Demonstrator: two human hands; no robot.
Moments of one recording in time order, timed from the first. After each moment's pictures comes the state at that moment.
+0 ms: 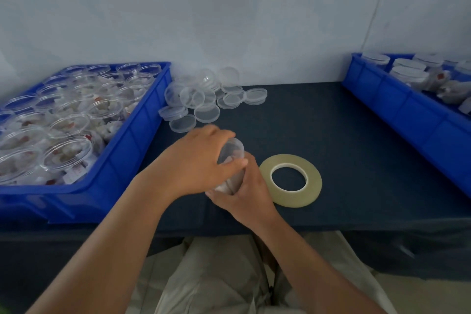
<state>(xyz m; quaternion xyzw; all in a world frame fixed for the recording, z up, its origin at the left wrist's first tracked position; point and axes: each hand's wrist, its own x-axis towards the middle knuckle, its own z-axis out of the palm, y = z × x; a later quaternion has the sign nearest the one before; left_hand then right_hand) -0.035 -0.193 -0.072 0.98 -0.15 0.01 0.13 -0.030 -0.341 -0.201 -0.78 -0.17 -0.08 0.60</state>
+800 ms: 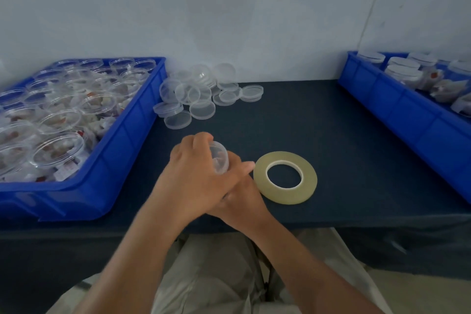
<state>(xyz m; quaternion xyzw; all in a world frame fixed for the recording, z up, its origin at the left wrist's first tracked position) -0.072 -0.215 -0.096 0.96 0.04 0.06 0.25 -0.036 -0.330 -0.195 -0.81 -0.27 -0.12 0.51</state>
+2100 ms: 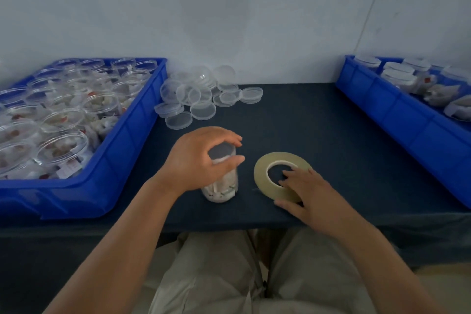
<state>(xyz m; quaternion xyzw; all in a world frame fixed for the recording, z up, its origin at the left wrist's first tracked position) -0.020 -0.184 -0.115 0.90 -0.25 0.19 0.31 -0.042 -0.482 -0.173 -0.97 -0.21 0.03 0.11</state>
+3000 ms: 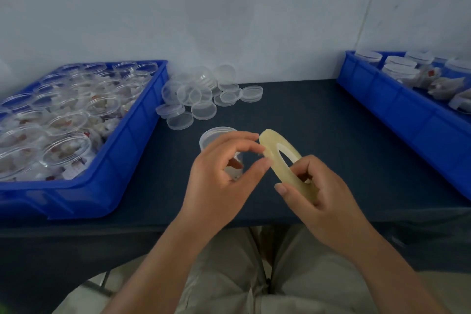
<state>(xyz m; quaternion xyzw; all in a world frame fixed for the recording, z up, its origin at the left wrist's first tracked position) -0.093 -0.249 -0.098 0.81 -0.19 0.27 0.48 -0.105 -0.455 -0.120 -0.85 -0.17 -0.11 0.49</state>
